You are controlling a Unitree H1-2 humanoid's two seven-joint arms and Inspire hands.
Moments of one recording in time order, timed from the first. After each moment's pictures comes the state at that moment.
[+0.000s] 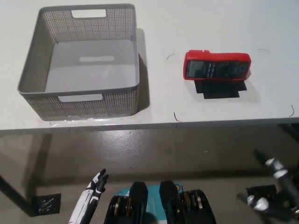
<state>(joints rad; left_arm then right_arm) 0.05 0.11 -0.10 0.18 0.16 -0.17 -0.02 0.08 -0.38 0.03 -0.22 -0.10 -0.12 0.17</state>
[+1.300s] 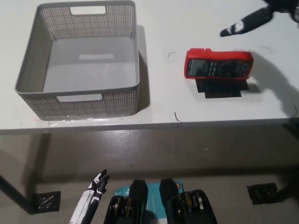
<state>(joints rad) 0.05 0.11 -0.11 0.18 0.16 -0.17 -0.02 -1.24 -0.58 0.61 0.44 -0.37 0.32 0.57</state>
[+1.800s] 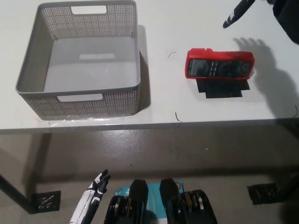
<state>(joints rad) 0.05 0.12 -0.12 0.17 0.16 -0.17 -0.04 -1.55 -0.35 0.81 1.18 -0.53 0.26 0.58</state>
